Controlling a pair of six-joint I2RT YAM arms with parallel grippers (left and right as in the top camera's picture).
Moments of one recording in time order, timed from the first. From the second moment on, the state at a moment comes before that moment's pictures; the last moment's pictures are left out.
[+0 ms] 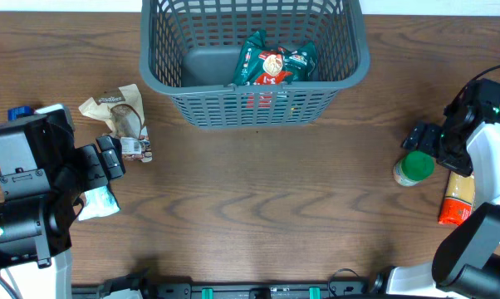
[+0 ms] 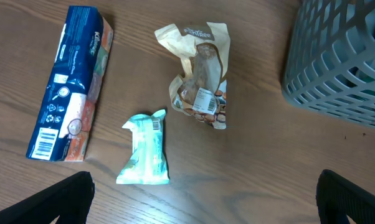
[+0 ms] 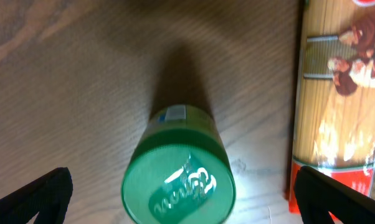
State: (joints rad) left arm 0.18 0.99 1.30 -1.20 -0.04 -0.12; right arm -0.39 1.65 1.23 -0.97 0.02 0.12
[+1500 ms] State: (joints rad) left arm 0.18 0.99 1.30 -1.21 -0.04 -0.12; right arm -0.39 1.76 1.03 -0.77 0.02 0.22
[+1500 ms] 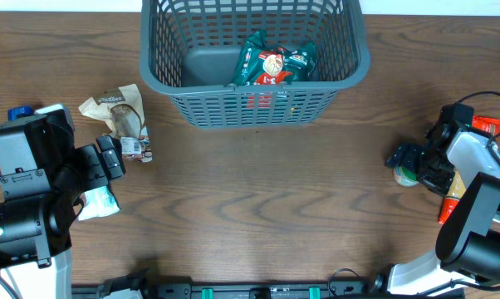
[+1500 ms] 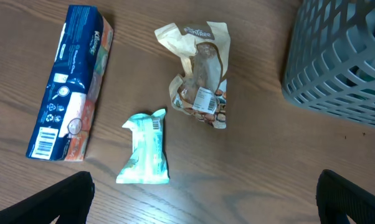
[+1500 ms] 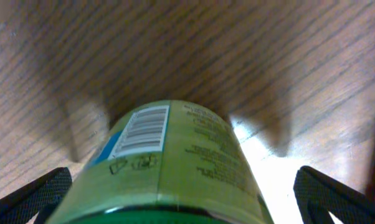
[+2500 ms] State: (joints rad) left arm 0.18 0.99 1.30 -1.22 -0.04 -0.12; right arm -0.36 1.76 1.03 -0.73 -0.02 0.23
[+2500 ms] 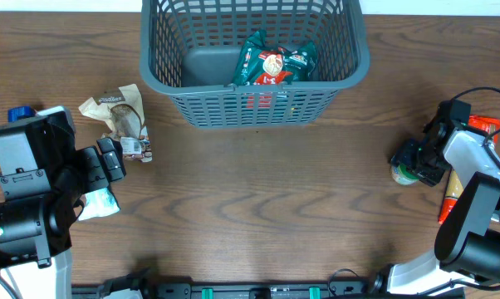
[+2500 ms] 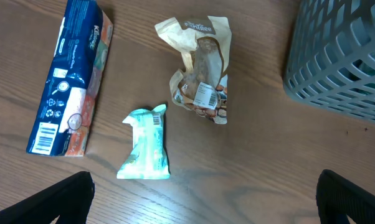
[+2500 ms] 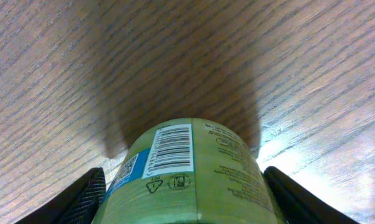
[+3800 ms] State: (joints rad) left arm 0.18 0.99 1.30 -1.22 -0.04 -0.09; right arm -0.06 1.77 2.32 -1.22 -0.02 -0.05
